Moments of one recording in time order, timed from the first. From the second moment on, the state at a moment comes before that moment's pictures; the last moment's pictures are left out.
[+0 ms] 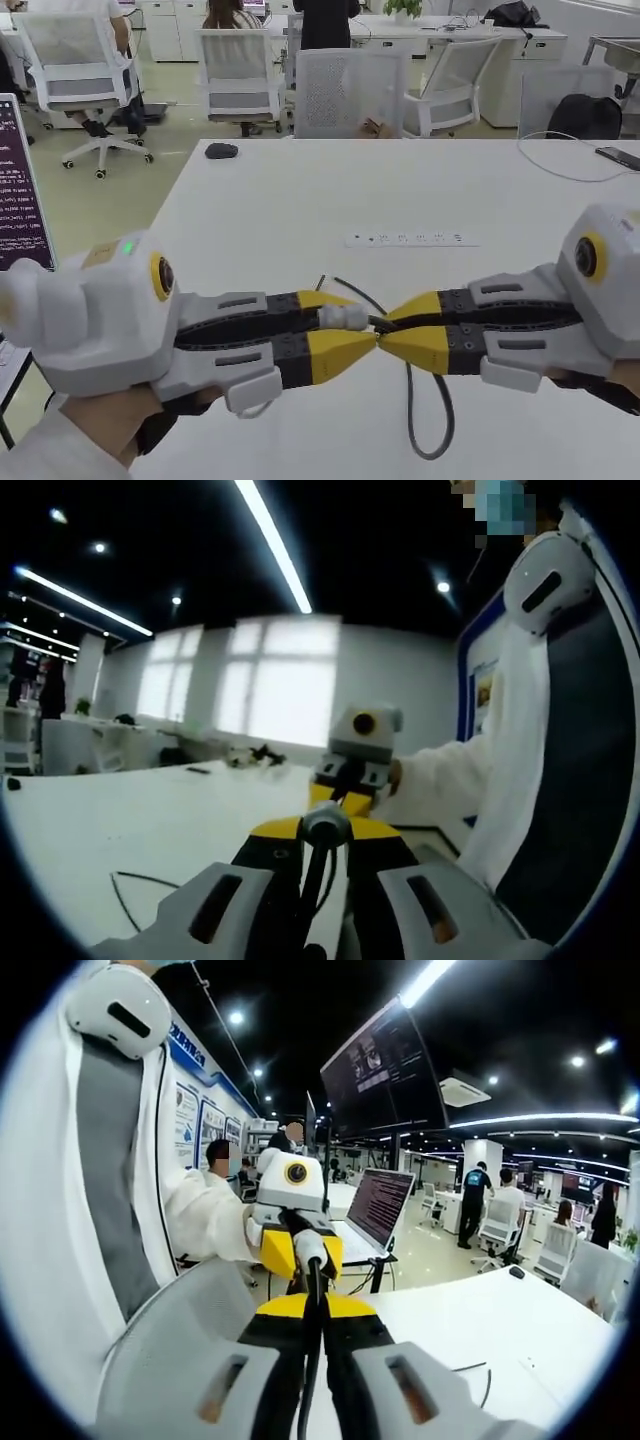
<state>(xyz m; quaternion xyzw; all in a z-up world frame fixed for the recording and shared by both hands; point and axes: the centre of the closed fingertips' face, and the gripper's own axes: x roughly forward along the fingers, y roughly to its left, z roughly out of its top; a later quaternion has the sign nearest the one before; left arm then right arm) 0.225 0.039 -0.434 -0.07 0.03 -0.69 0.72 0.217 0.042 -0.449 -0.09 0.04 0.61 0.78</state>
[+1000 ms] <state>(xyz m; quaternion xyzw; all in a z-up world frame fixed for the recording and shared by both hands) 0.236 0.062 -0.437 -0.09 0.03 -0.66 0.75 0.232 -0.012 -0.523 -0.12 0.16 0.55 0.81</state>
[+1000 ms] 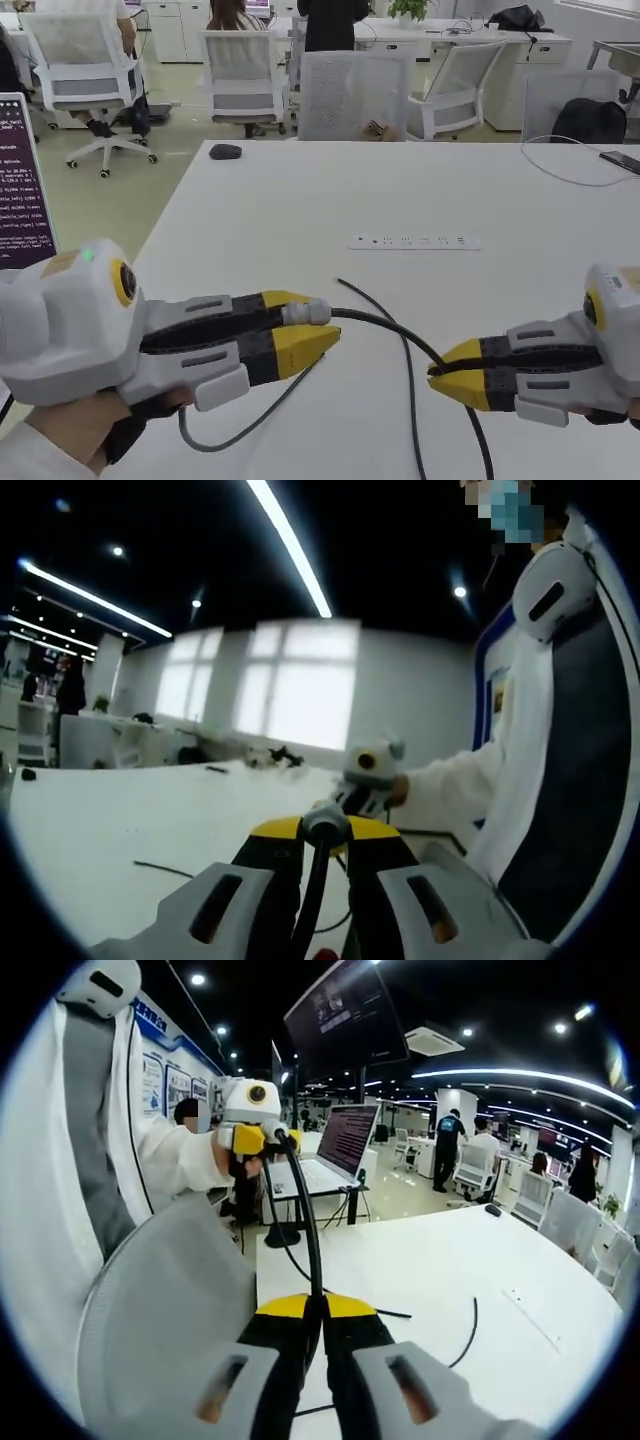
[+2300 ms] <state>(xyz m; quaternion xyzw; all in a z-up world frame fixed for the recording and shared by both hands) 0.219 0.048 -0.457 -0.08 0.06 -0.68 0.73 0.209 0.051 -0.469 -0.07 0.10 0.62 0.77</state>
